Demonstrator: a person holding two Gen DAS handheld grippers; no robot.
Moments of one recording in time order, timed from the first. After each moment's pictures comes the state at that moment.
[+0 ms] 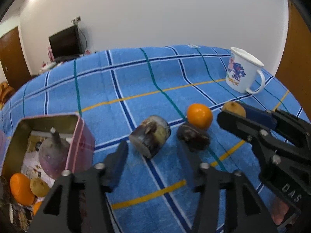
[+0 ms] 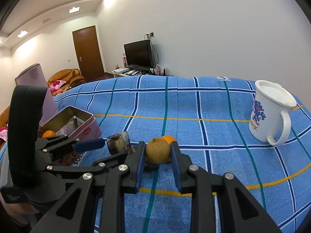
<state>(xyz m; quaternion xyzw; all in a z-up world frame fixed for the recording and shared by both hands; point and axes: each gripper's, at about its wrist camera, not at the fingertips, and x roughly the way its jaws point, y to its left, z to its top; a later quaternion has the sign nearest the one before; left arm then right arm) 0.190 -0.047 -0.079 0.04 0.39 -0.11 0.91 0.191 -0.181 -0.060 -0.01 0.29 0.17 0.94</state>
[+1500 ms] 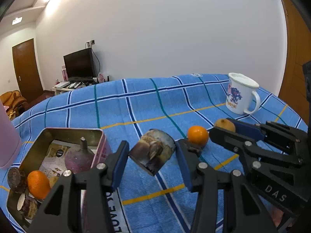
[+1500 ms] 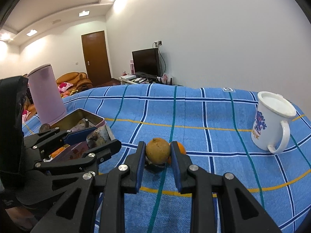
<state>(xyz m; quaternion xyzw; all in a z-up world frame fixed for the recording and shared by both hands) 0.149 -0.033 -0.052 0.03 0.29 -0.08 0.95 0.172 -0.179 -0.054 -0.03 0.26 0.20 0.95</state>
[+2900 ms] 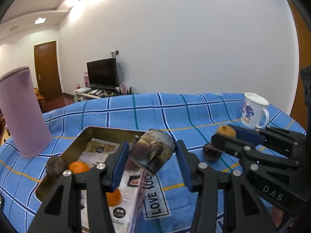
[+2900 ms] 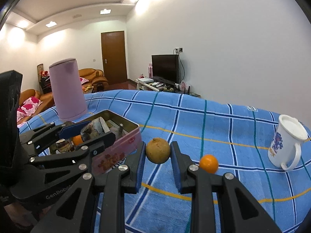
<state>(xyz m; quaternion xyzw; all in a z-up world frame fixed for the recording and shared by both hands) 0.100 0.021 -0.032 0.00 0.23 0.00 0.97 0.150 -0.129 -0.038 -0.06 0.22 0.26 0.94</state>
